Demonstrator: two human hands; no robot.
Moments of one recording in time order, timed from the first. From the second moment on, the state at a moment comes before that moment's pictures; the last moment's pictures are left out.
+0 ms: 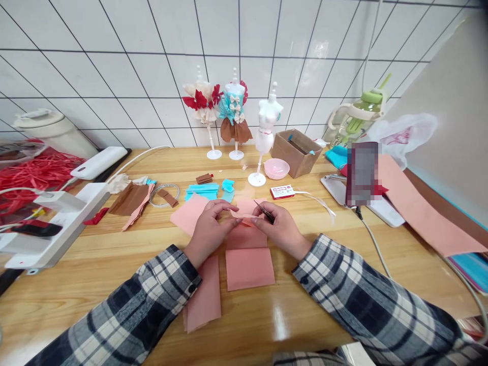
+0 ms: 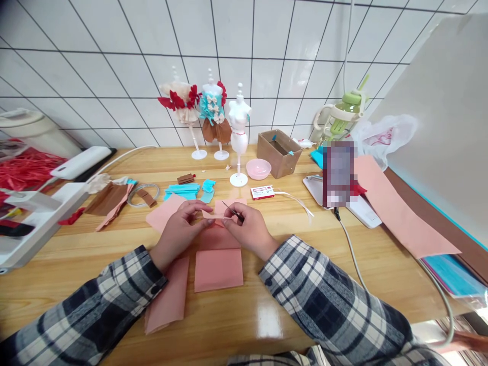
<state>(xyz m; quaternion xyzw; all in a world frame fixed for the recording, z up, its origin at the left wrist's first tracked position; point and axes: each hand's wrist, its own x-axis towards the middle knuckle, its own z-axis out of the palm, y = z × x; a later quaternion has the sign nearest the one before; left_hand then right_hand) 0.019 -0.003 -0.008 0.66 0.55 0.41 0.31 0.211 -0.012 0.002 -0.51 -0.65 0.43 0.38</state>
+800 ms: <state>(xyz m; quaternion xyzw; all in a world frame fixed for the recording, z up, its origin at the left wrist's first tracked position) 0.017 -0.001 -0.008 0.60 0.53 0.42 0.43 0.220 0.003 -0.009 -0.55 -0.65 0.38 0.37</state>
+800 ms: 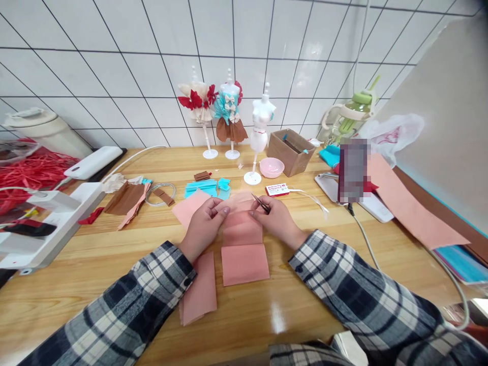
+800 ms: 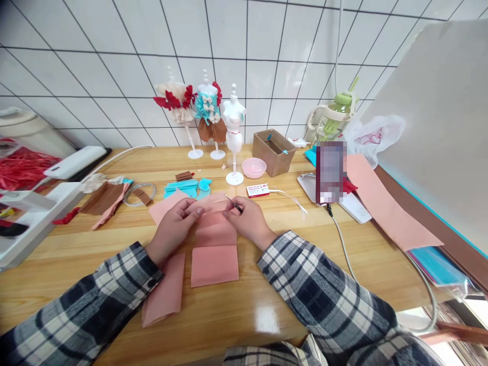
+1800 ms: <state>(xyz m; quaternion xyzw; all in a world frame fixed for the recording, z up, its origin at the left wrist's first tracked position) 0.018 -0.006 -0.008 0.59 0.51 0.44 0.44 0.221 -0.001 -0.004 -0.45 -0.58 0.47 0.48</state>
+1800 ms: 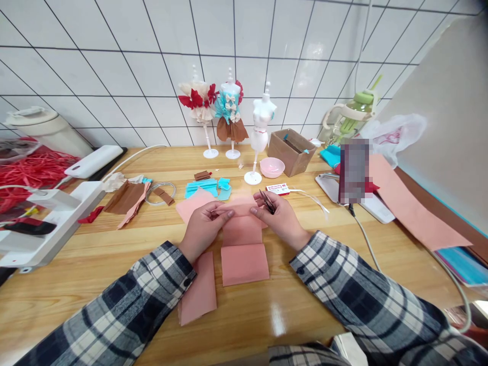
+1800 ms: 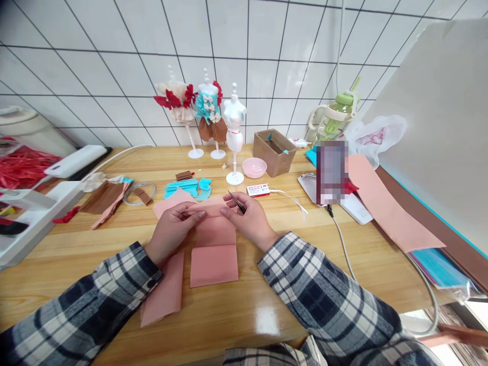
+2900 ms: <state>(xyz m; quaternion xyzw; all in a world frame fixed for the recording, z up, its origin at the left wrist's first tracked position) 0.025 -0.019 0.001 0.64 0.52 0.40 0.40 0.224 -0.012 0.016 -0.49 -0.63 0.35 0.48</state>
